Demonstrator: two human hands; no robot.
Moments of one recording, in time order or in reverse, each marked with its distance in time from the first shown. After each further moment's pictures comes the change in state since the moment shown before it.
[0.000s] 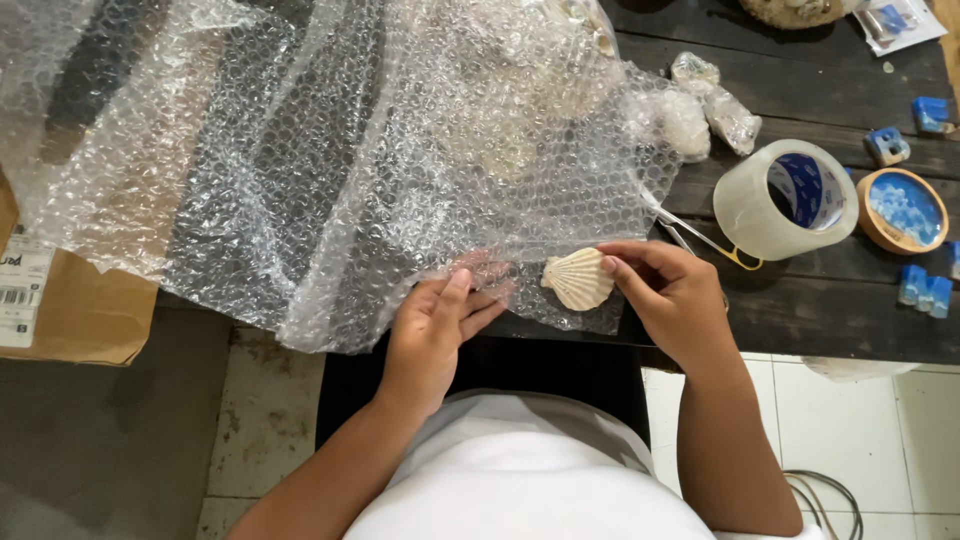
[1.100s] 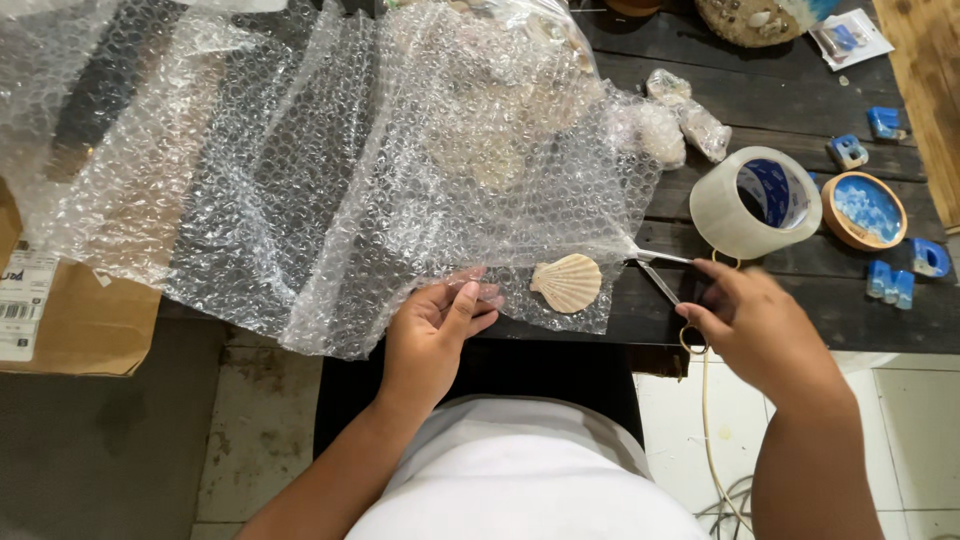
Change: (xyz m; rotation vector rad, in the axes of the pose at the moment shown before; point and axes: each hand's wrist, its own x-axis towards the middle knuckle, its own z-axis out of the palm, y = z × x) left_hand 0.005 -0.006 -0.015 0.399 -0.047 -0.016; right_hand -0.016 -0.006 -0.079 -0.657 -0.269 0.478
